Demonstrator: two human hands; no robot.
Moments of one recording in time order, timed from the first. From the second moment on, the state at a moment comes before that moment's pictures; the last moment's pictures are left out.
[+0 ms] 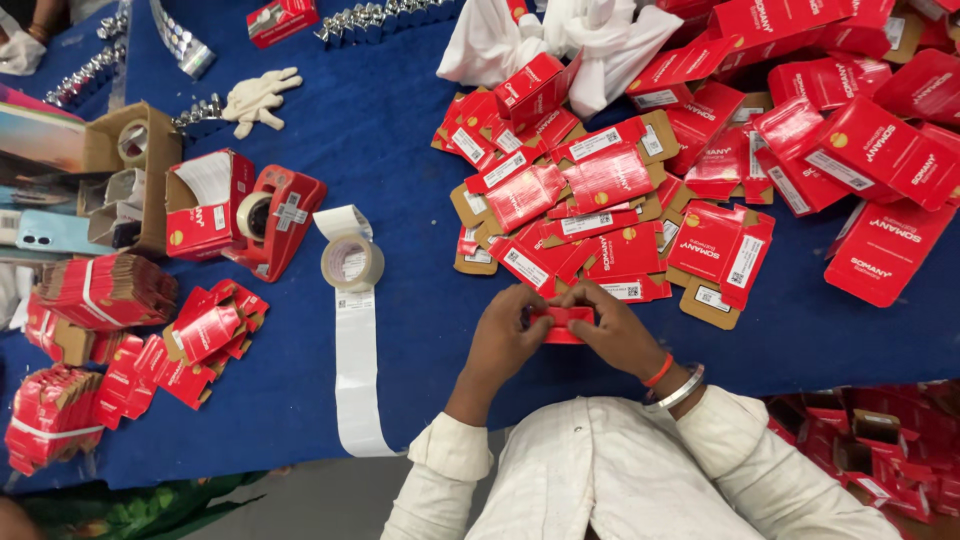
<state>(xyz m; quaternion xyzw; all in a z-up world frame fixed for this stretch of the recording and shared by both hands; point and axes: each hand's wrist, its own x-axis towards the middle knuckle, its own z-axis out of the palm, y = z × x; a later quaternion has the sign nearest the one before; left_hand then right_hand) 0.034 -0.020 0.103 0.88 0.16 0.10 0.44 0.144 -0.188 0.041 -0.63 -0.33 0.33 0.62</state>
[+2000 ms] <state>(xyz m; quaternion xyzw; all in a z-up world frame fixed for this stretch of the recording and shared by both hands) 0.041 -0.041 0.091 0.67 0.00 -0.03 0.74 0.129 -0.203 0.047 -0.74 -0.46 0.00 0.49</state>
